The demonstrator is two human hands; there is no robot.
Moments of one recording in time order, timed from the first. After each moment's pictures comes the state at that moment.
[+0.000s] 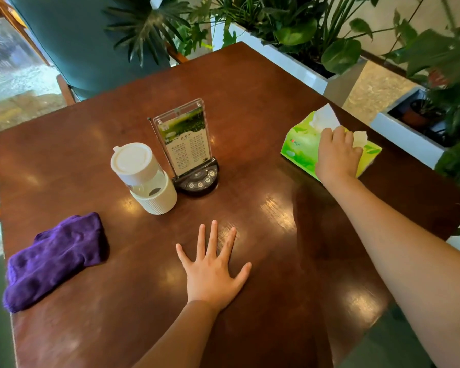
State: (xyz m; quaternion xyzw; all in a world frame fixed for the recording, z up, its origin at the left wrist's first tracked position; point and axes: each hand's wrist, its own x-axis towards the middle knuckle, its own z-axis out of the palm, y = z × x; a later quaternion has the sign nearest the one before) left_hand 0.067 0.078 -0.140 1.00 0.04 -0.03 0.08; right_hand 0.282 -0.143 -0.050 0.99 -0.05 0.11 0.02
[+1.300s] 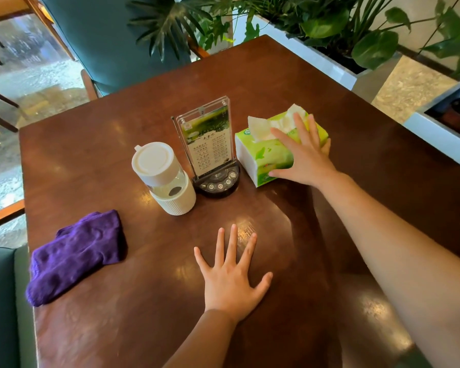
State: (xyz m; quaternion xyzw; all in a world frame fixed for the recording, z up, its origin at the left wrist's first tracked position) left_hand 0.071 0.077 -0.136 1.00 0.03 -0.03 0.07; right_hand 0.313 -0.074 -0.078 0.97 0.18 -0.01 -0.15
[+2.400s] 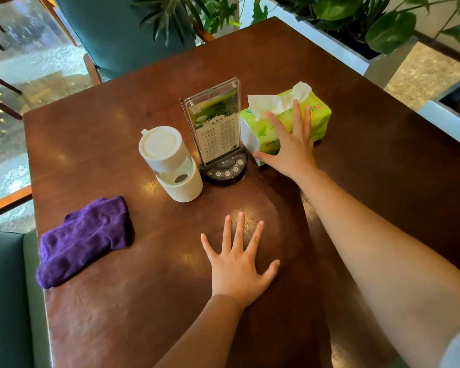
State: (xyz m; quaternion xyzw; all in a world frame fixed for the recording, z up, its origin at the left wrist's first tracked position) left_hand 0.071 0.077 -0.137 1.00 0.03 -0.03 0.08; right_hand 0.299 -0.025 -0.092 0.96 0.14 0.07 -0.23
